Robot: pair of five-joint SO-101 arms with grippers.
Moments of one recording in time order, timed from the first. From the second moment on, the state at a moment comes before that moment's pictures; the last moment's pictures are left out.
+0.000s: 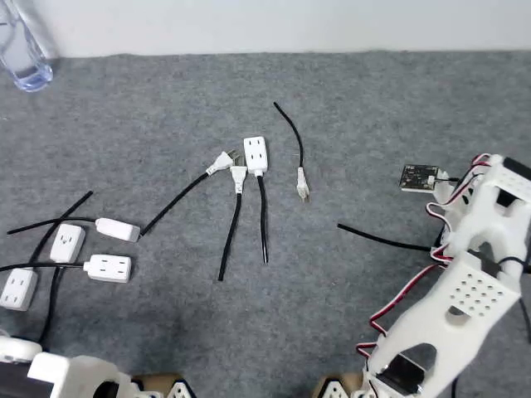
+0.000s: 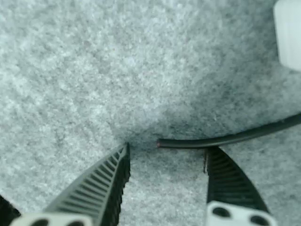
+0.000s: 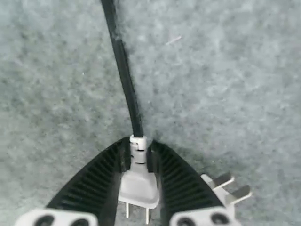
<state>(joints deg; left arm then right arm) -83.0 0.2 44.1 63.6 -12.2 31.5 41.2 -17.8 86.7 99.1</state>
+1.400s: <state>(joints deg) -83.0 0.2 44.1 63.6 -12.2 37.8 27.7 -15.9 79.1 75.1</state>
